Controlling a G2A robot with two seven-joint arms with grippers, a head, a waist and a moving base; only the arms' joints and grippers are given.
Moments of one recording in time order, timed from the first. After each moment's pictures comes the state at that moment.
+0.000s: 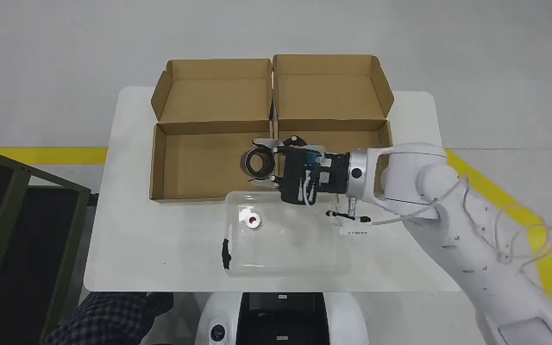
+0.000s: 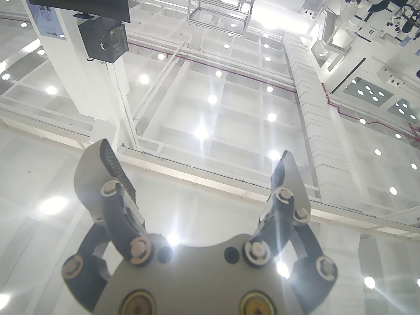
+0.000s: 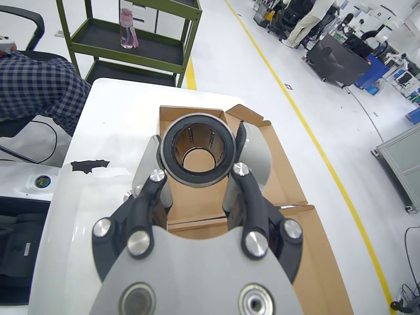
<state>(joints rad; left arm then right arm) -0.11 -0.30 -0.54 -1.19 3.07 0.29 0.07 -0.74 -1.09 0.92 -1.90 -0.98 -0.74 0.42</state>
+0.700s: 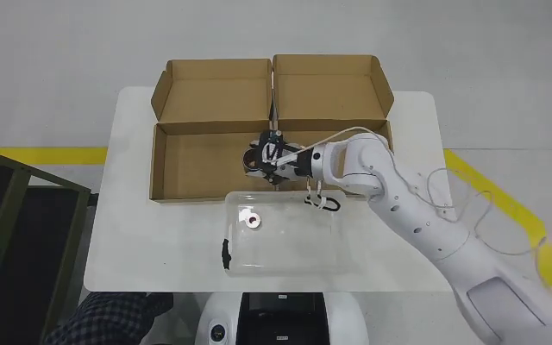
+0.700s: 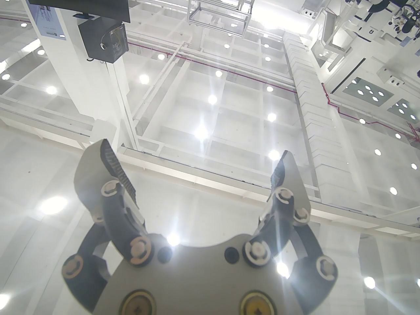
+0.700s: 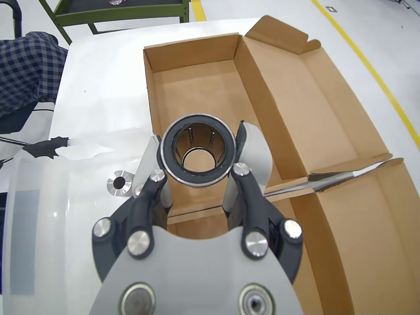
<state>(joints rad) -0.11 -0.30 -0.54 -1.19 3.07 0.29 0.07 -0.58 -1.20 0.67 -1.46 -0.92 -0.66 0.44</state>
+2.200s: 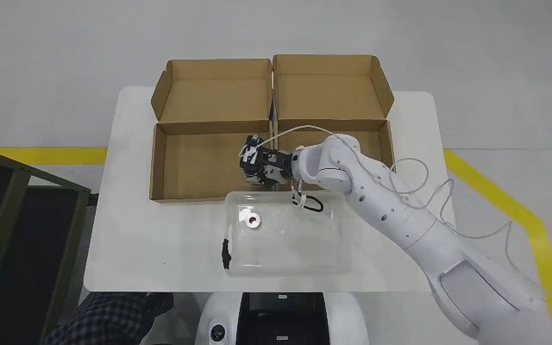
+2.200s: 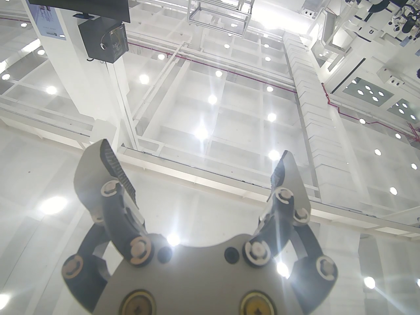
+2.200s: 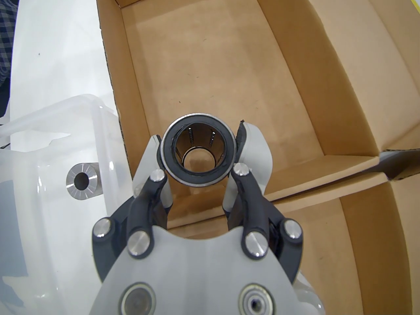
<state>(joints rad) -0.11 -0.30 -0.54 -1.19 3.07 0.29 0.07 -0.51 -1.33 0.57 -1.21 -0.90 -0.60 0.58</state>
